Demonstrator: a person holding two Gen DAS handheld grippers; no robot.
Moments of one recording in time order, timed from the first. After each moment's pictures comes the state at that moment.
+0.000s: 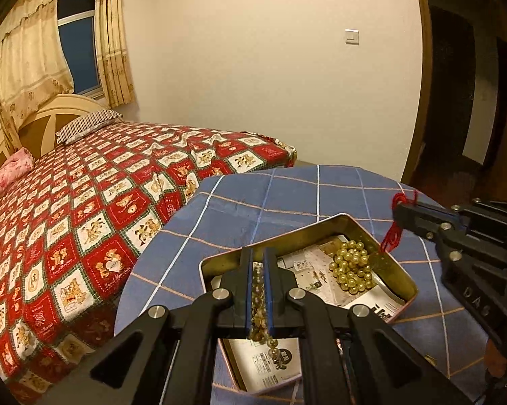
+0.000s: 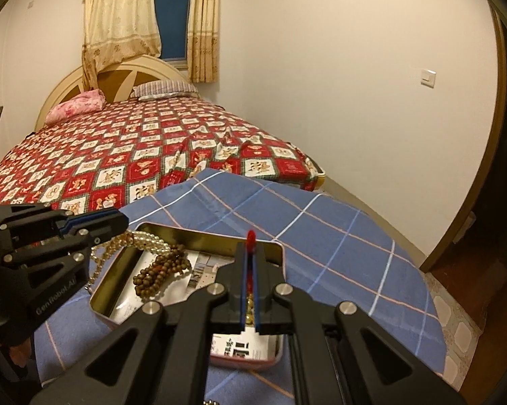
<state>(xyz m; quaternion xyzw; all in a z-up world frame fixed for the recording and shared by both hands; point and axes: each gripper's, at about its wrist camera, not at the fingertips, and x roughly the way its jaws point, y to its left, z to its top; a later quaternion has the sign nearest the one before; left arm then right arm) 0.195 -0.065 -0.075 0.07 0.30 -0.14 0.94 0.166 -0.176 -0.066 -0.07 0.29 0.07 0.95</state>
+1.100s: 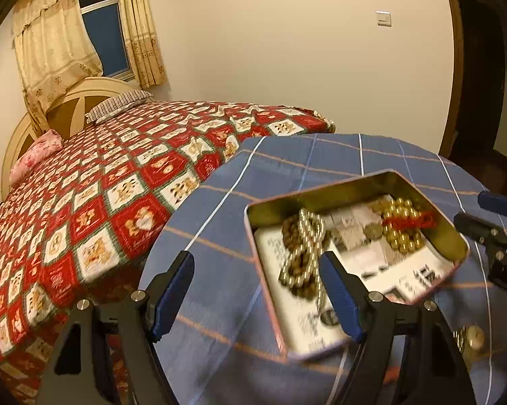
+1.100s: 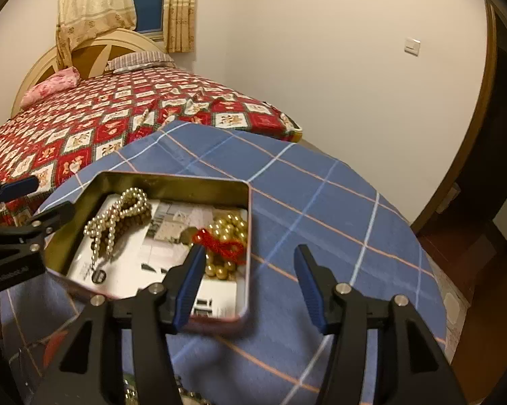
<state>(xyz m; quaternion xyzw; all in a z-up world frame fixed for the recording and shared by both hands) 0.177 -0.033 -0.115 0.09 0.33 -0.06 0.94 0.152 -0.211 -0.101 -0.06 0.35 0.02 0.93</state>
